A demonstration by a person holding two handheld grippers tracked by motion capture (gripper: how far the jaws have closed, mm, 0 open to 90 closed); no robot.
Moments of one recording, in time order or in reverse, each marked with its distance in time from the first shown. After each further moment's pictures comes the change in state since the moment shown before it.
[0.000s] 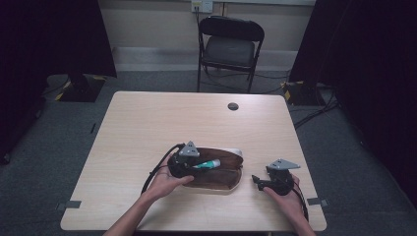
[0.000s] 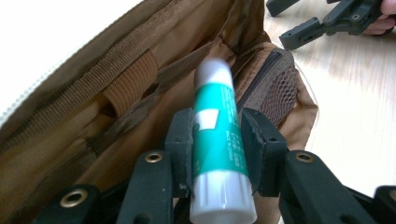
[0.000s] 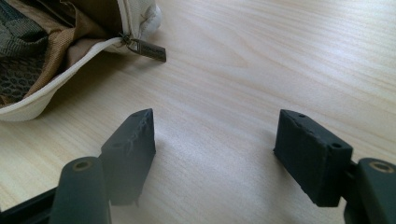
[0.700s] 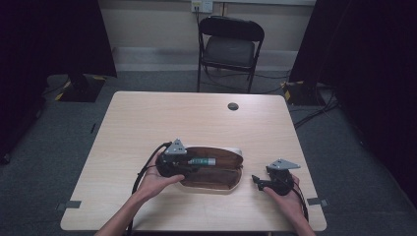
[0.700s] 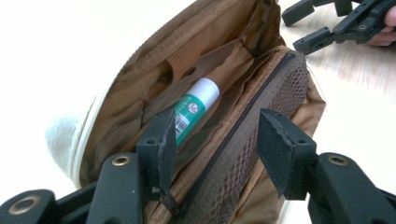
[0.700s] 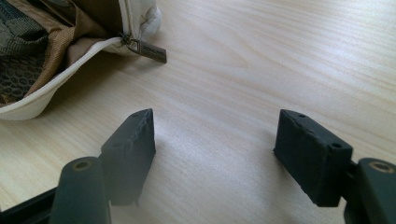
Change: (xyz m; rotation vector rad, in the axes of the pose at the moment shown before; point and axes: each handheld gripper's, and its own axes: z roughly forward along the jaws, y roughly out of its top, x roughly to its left) left arm 0.010 -0.014 -0.030 -0.054 0.050 -0.044; right arm 0.000 0.000 0.000 0.000 0.000 0.000
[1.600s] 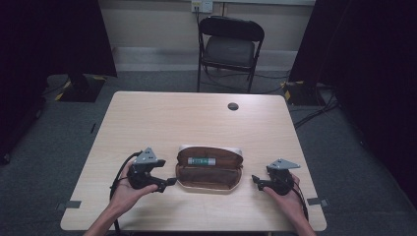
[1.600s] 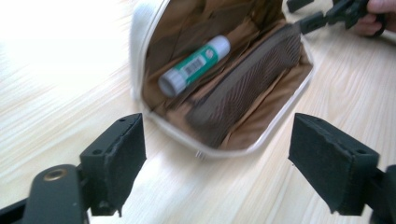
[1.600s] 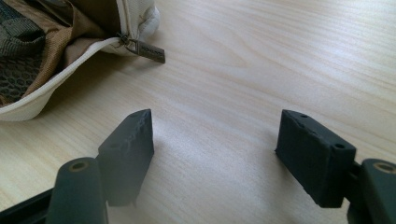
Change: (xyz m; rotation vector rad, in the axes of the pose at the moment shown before) left arm 0.005 -0.048 -0.067 -0.015 0.032 -0.086; right arm 0.000 0.000 0.000 0.003 -0.002 0.001
